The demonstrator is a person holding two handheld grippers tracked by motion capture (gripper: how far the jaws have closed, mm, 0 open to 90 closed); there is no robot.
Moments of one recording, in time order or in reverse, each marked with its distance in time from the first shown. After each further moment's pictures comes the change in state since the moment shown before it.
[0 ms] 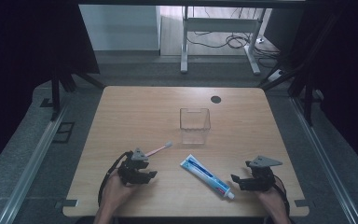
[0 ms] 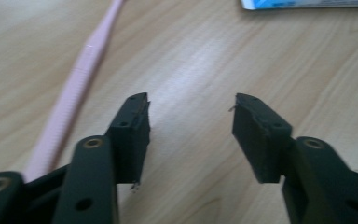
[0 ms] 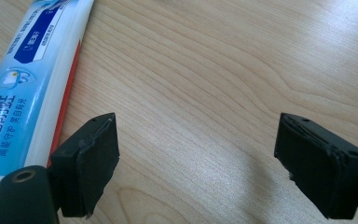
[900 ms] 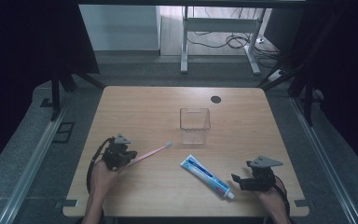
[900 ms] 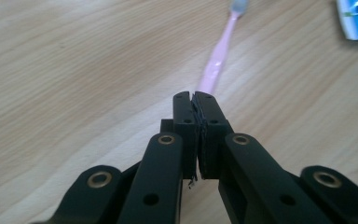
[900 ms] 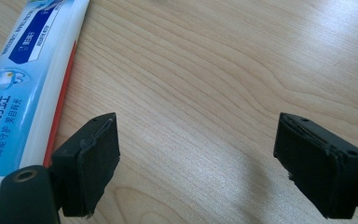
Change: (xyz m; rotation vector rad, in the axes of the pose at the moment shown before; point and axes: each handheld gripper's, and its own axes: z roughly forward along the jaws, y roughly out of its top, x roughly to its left) left arm 0.065 -0.001 -0.018 -0.020 0.120 -0.105; right arm 0.000 -0.001 -0.001 -0.003 -0.018 0.005
